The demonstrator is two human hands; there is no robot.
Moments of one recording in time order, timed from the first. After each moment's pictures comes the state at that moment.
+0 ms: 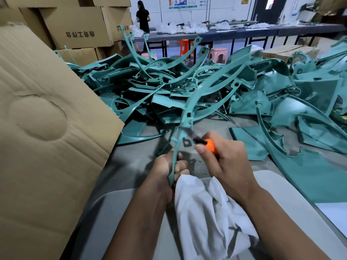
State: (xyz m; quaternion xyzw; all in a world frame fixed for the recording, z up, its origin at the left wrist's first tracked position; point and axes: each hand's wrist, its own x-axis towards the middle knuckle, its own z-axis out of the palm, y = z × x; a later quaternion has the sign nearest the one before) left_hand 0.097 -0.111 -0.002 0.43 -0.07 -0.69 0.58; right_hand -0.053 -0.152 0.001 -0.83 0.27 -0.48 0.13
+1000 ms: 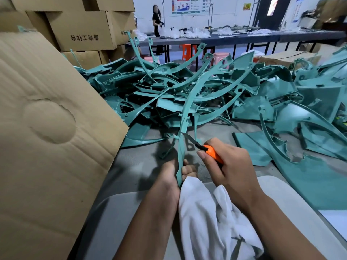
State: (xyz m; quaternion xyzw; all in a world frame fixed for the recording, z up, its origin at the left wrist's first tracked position) left_hand 0.089 -0.109 0.004 0.37 0.02 -0.71 0.60; right_hand -0.054 -0.153 -0.005 -0.83 0.30 -0.46 0.10
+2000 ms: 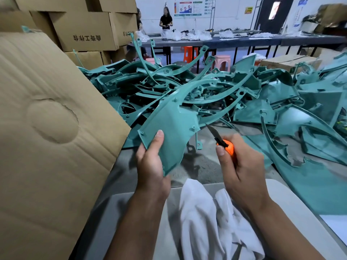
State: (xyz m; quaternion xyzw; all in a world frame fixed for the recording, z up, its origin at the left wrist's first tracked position) left_hand 0.105 -0.104 0.023 0.40 -0.11 -0.40 0.82; right_hand -0.062 -0.151 -0.001 -0.78 0.30 -0.53 0.13
